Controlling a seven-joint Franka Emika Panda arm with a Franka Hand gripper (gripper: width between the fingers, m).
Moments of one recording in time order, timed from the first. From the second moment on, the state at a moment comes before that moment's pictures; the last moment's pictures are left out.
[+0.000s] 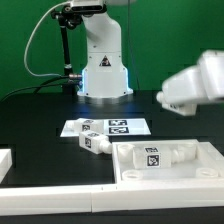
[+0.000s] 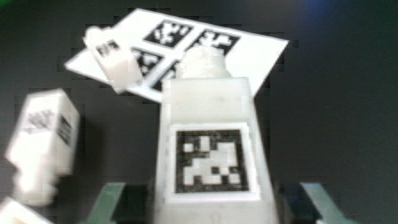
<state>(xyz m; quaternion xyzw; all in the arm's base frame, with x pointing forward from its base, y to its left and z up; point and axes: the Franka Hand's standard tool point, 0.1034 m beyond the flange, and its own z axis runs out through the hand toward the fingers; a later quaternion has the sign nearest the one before) 0.500 0.115 0.112 0.85 0.15 -0.48 0.17</state>
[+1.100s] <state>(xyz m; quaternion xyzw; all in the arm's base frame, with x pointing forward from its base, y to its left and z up) 0.613 0.111 0.170 0.99 0.10 -0.14 0.01</state>
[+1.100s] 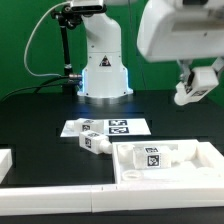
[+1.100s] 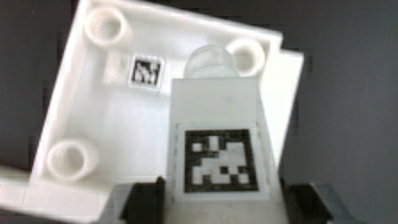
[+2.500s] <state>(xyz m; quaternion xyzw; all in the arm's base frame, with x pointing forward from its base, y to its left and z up) 0.655 0.090 0.149 0.96 0.10 0.24 0.00</state>
